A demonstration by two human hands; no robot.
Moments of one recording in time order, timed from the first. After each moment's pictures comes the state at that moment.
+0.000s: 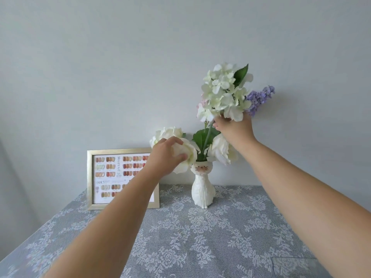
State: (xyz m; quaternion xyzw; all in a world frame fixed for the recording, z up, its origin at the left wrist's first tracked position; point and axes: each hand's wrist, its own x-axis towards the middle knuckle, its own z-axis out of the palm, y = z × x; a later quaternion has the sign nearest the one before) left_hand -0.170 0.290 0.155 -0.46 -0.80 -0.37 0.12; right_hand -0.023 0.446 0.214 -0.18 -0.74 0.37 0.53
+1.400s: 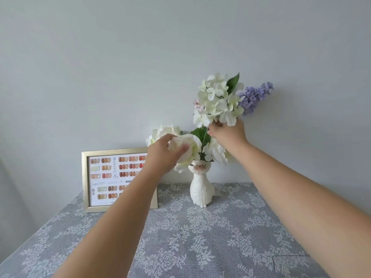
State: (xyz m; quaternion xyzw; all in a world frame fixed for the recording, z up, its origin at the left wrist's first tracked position) left_hand -0.156 0.296 0.160 -0.39 -0.78 -0.49 0.04; right_hand -0.033 0.444 0.198 -0.23 -0.76 0.38 0.48
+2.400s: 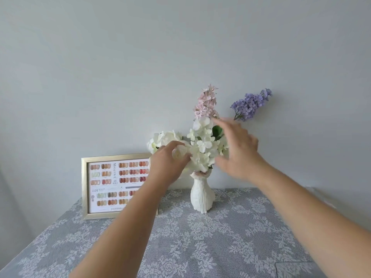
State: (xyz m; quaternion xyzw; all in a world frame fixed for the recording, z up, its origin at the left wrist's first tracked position) left_hand -0.146 0.292 0.160 -0.41 -0.79 -0.45 0.11; right_hand 0.021 0.415 0.181 -0.14 -0.88 0.09 0.43
